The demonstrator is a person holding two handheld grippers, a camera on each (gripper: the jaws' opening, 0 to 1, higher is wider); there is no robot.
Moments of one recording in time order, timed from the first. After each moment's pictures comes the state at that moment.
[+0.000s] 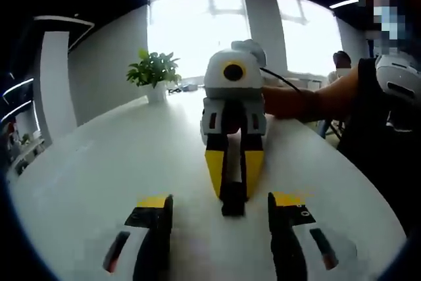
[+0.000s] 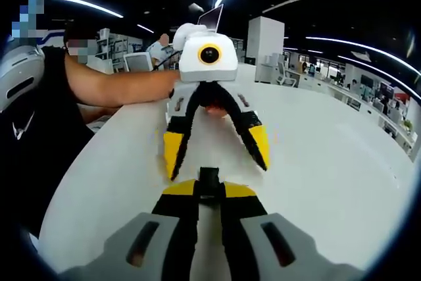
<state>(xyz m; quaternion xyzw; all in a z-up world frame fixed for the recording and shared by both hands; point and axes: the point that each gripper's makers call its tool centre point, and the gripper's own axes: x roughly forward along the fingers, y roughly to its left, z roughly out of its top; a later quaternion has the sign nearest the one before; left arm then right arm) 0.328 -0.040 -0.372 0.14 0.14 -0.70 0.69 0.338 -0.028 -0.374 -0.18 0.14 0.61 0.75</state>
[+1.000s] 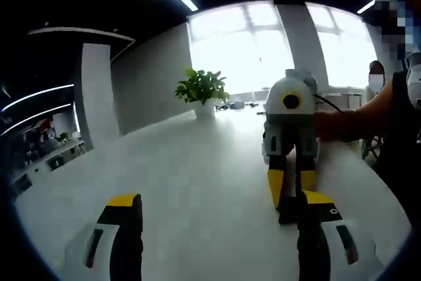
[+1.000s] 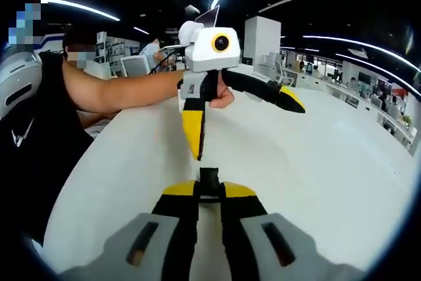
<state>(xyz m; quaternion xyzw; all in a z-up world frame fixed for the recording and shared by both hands) 0.404 -0.016 -0.339 0.13 0.10 -0.59 0.79 0.344 -0.029 -0.368 -0.18 0.15 0.60 0.76</state>
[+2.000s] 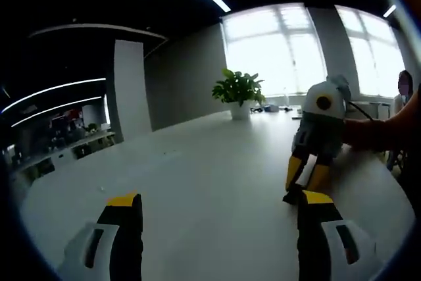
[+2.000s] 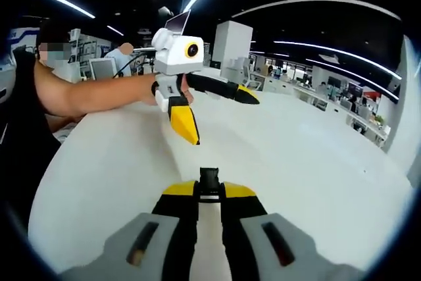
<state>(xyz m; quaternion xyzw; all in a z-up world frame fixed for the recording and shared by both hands) 0.454 0.010 -0.326 0.10 0.09 -0.50 0.85 0.387 -0.054 -0.358 -0.19 0.14 0.50 0.83</state>
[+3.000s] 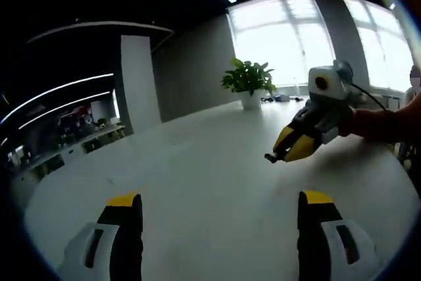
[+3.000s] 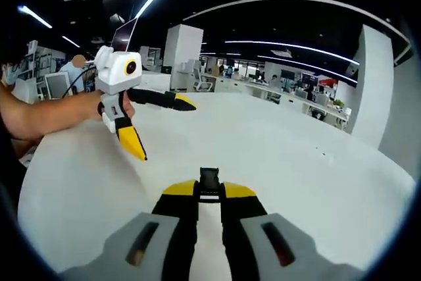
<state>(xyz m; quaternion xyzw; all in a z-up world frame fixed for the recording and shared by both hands) 0.452 0.015 -0.341 0.12 0.11 -0.47 0.87 0.429 -0.087 -0.339 -0.15 0.12 0.37 0.91</state>
